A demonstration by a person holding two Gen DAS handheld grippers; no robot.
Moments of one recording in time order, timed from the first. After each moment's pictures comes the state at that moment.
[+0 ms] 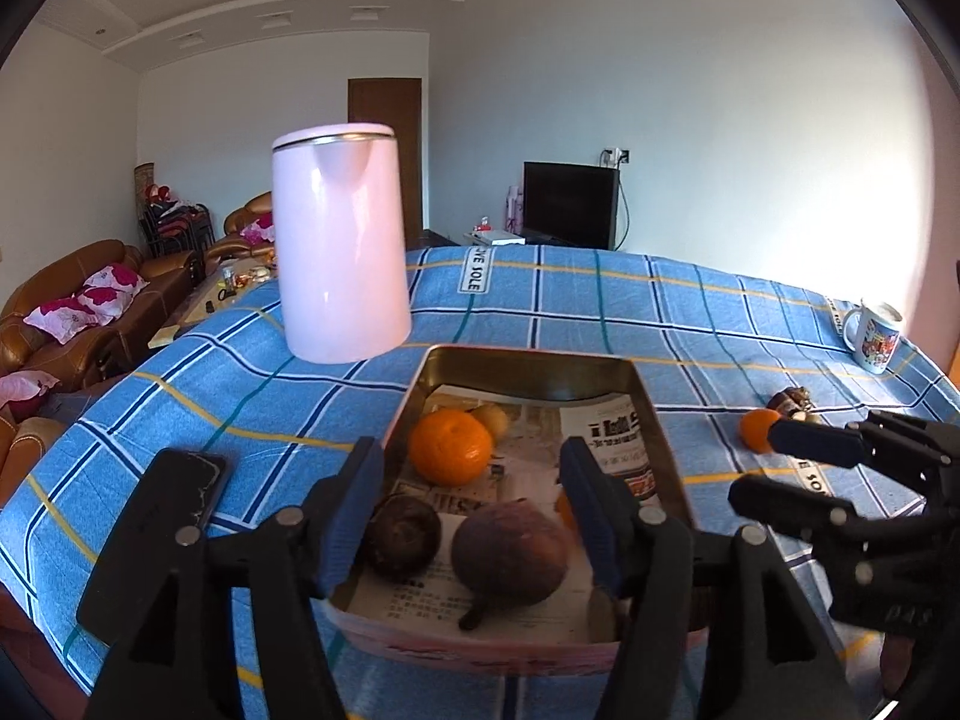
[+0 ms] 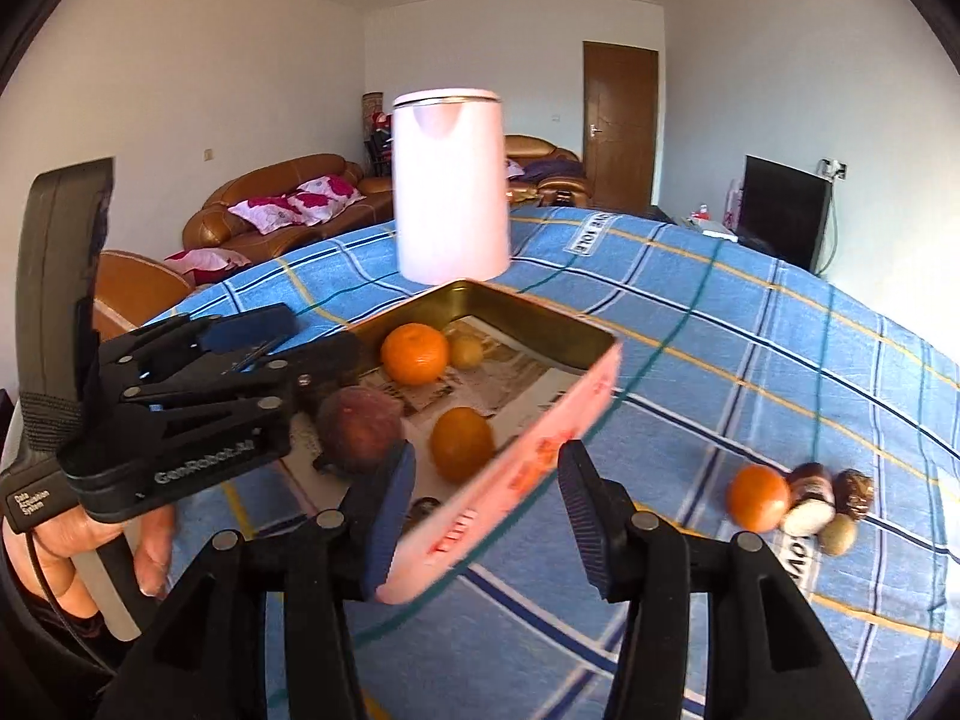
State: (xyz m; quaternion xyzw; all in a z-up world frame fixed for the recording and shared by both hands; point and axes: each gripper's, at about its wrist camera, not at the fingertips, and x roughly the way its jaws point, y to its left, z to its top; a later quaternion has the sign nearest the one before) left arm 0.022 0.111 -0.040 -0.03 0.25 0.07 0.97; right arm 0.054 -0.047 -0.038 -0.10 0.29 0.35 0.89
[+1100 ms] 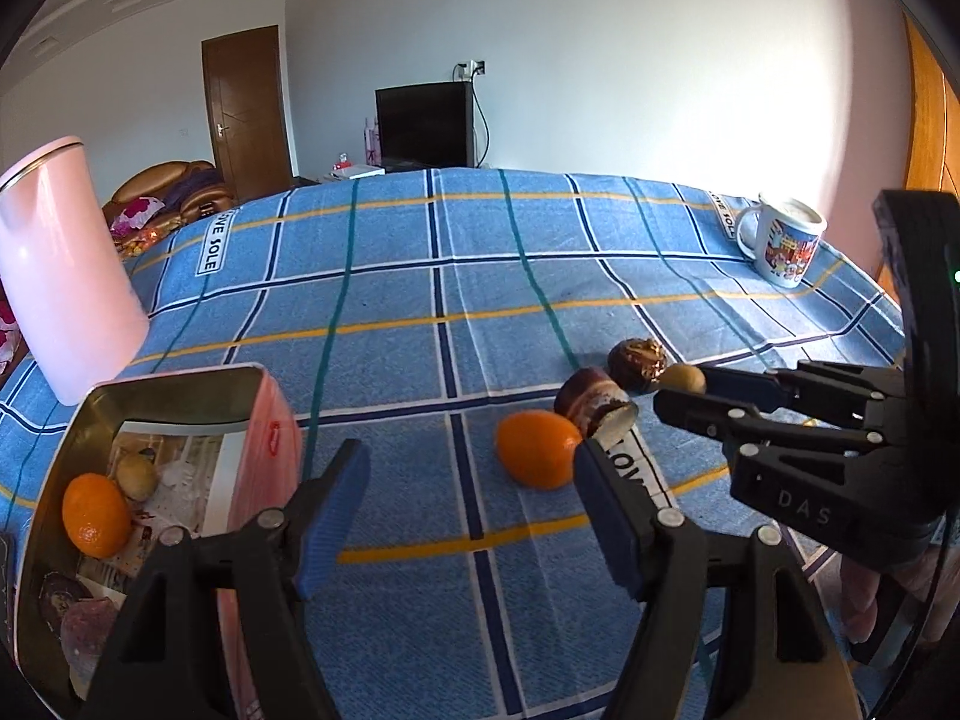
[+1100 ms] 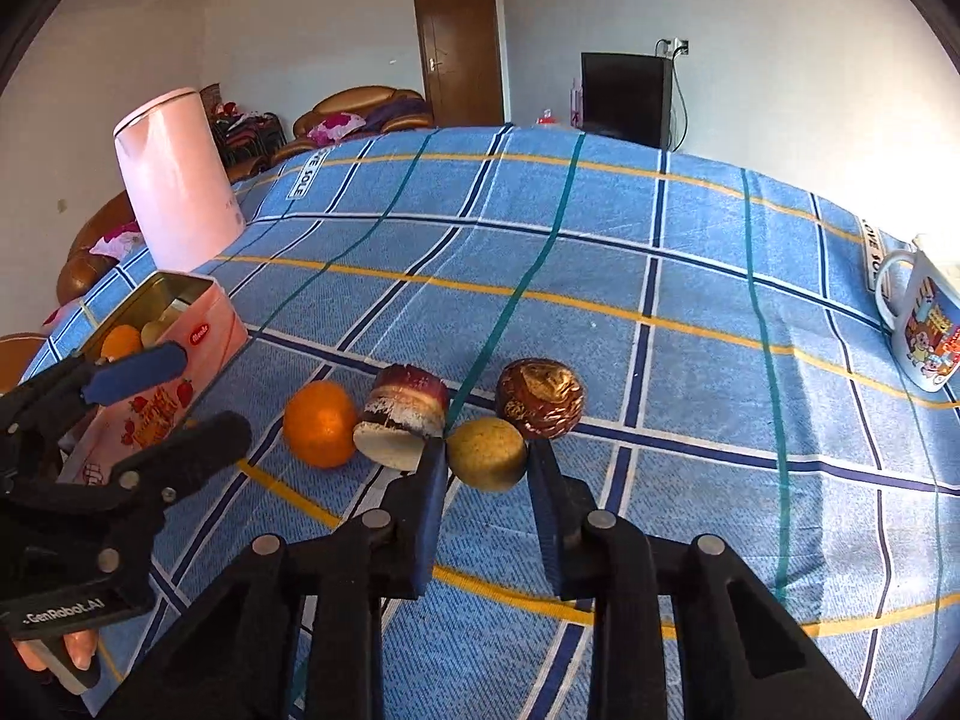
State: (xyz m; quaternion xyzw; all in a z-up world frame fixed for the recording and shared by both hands) left arm 0.127 -0.041 -0.059 0.01 0.35 -0.07 0.93; right arm 0.147 -0.193 -0.064 -0.05 0.38 0.19 0.90
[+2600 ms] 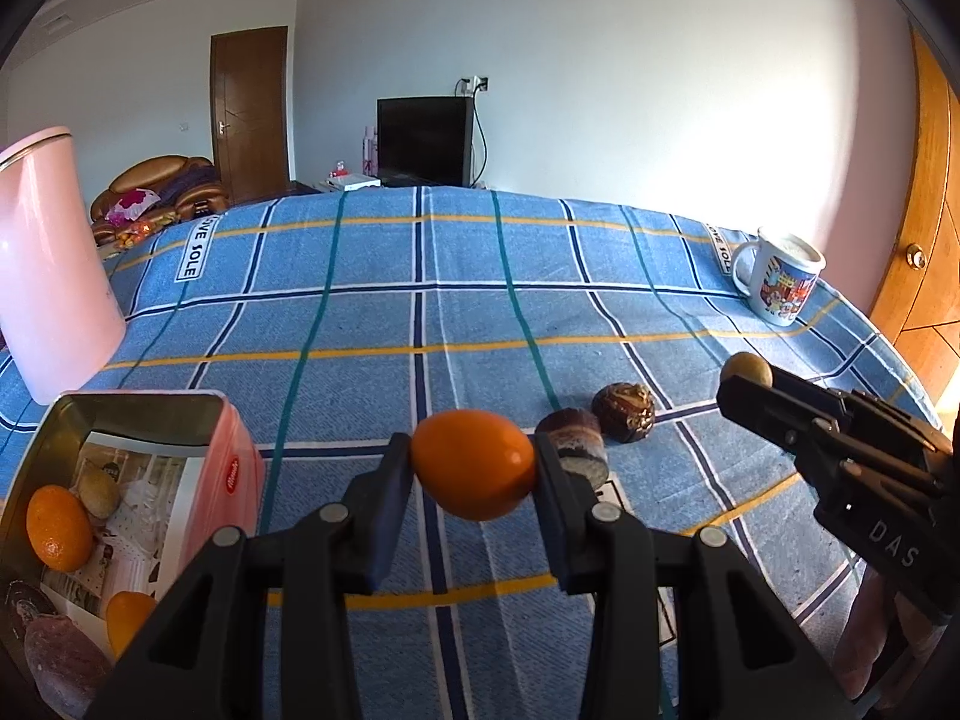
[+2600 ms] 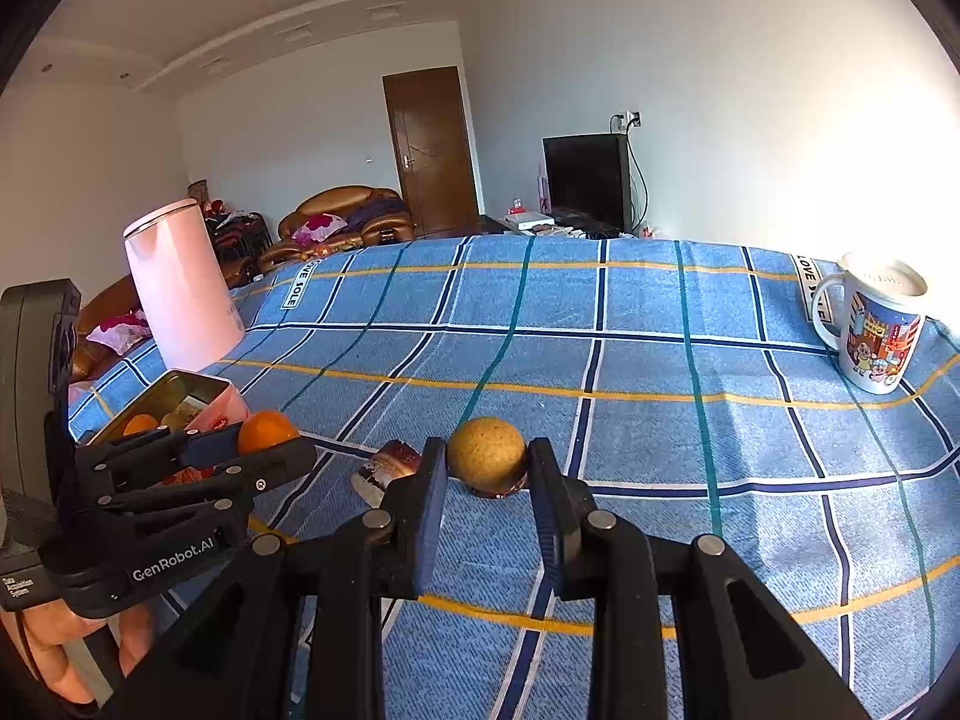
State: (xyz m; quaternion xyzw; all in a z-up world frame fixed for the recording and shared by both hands) left arm 0.142 -0.046 -0.059 -0.02 0.32 -0.08 0.94; right arm 0.122 -0.220 -0.038 0.01 0.28 0.17 0.94
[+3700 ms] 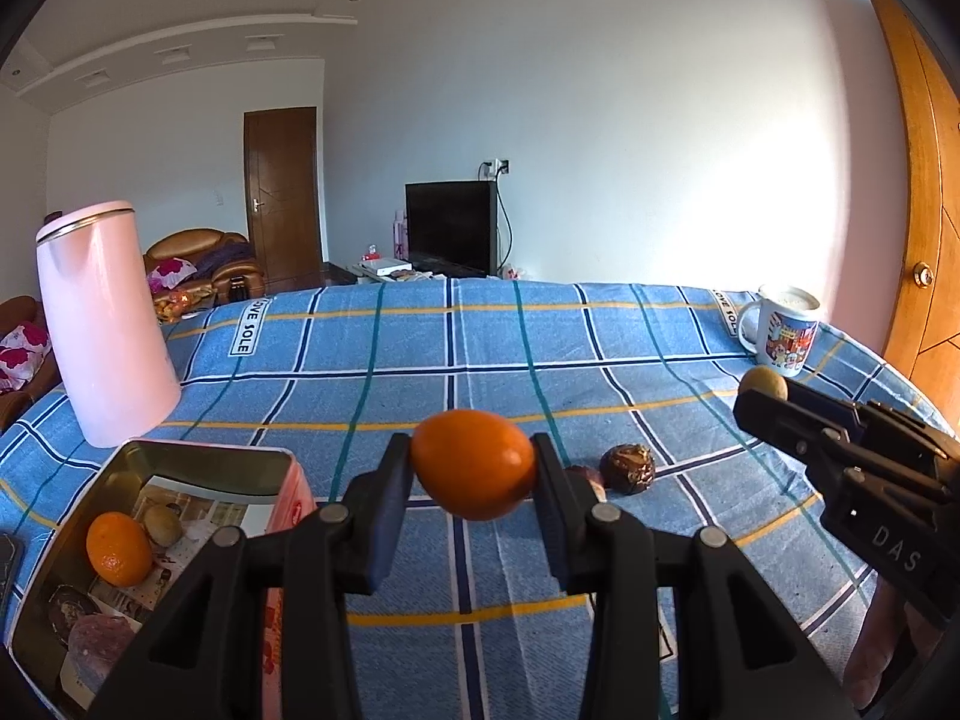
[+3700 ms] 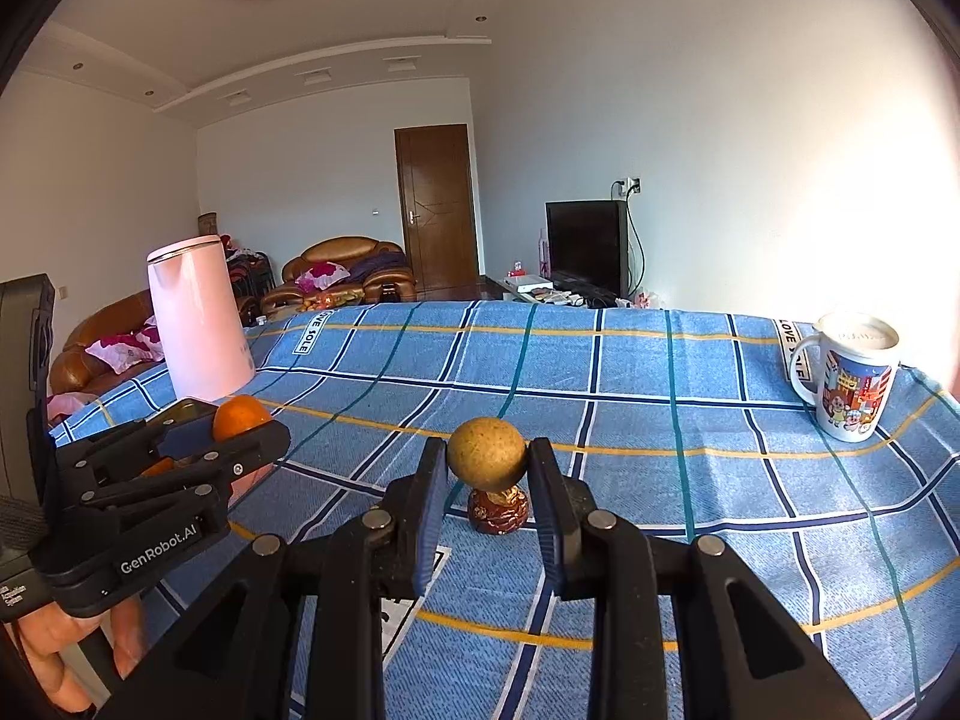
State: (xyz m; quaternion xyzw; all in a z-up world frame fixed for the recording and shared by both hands) left arm 0.105 -0.045 -0.039 0.00 0.22 -0.04 0.98; right arm 0.093 -0.223 -0.025 0.00 0.20 0.17 0.97
